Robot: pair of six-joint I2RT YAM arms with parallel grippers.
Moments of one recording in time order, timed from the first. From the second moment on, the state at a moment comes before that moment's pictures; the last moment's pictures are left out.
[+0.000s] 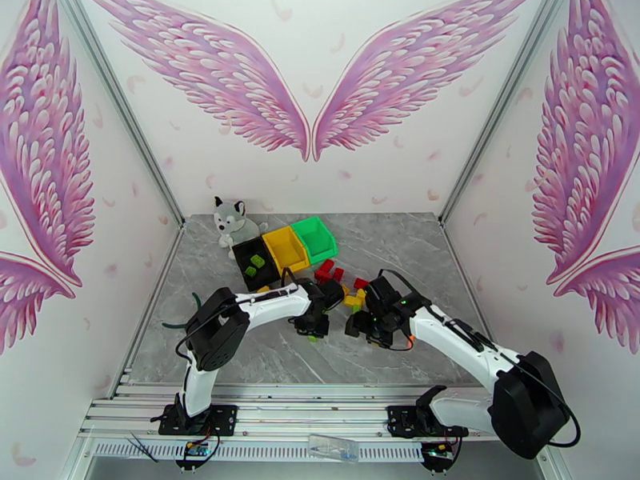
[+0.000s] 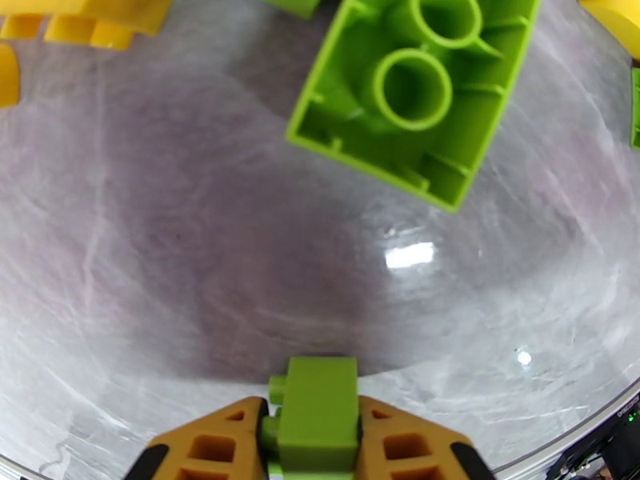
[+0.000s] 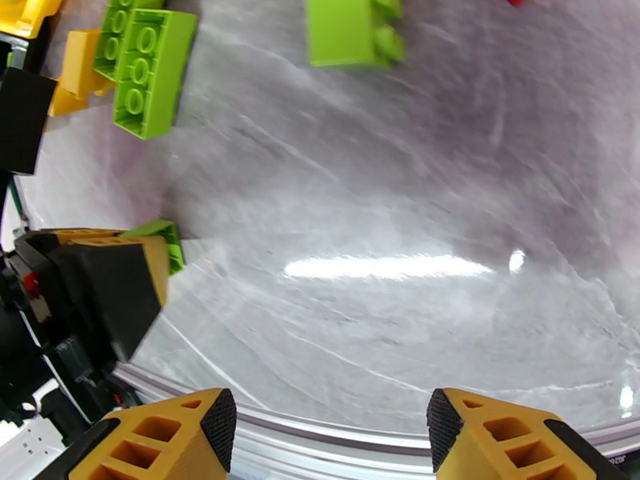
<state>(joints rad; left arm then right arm) -0.91 2.02 1.46 -0.94 0.04 -0.77 0.50 1.31 0.85 -0.81 -0.28 0.76</state>
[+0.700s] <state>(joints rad) -0.34 1.86 1.61 -1.02 -0.06 -0.61 0.60 1.76 1.41 -0.80 -0.40 0.65</state>
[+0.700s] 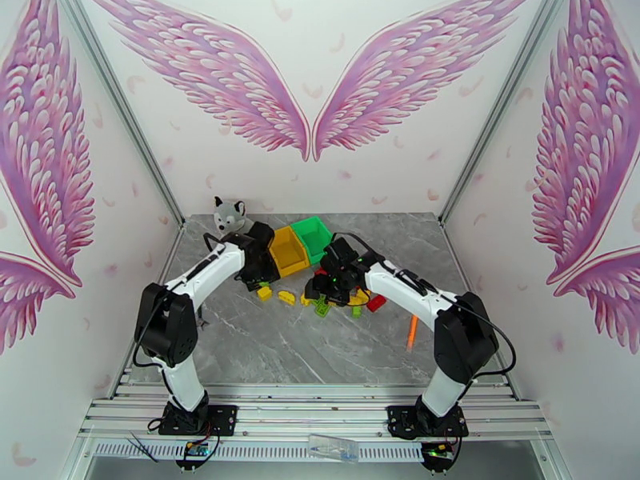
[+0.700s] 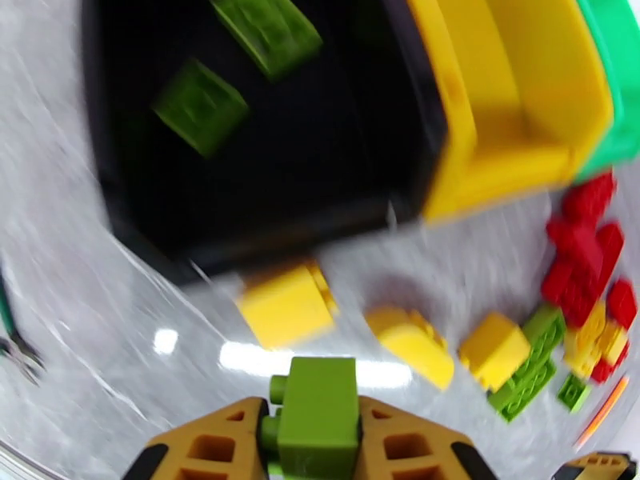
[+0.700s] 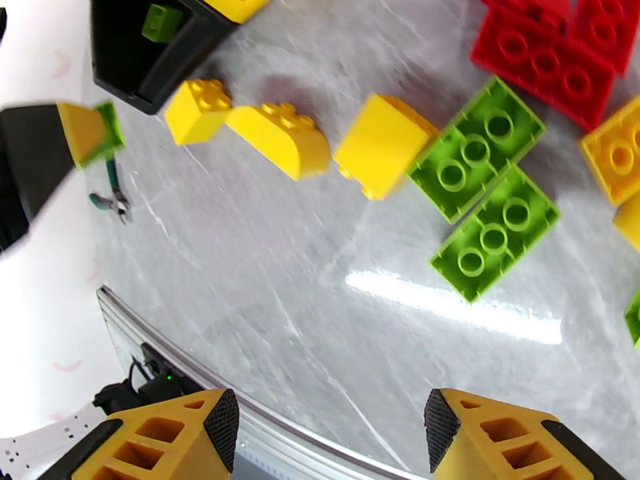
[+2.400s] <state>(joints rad) -0.83 2.12 1.60 -0.89 0.05 -0.49 0.33 1.35 0.98 -0.88 -0.29 0.63</state>
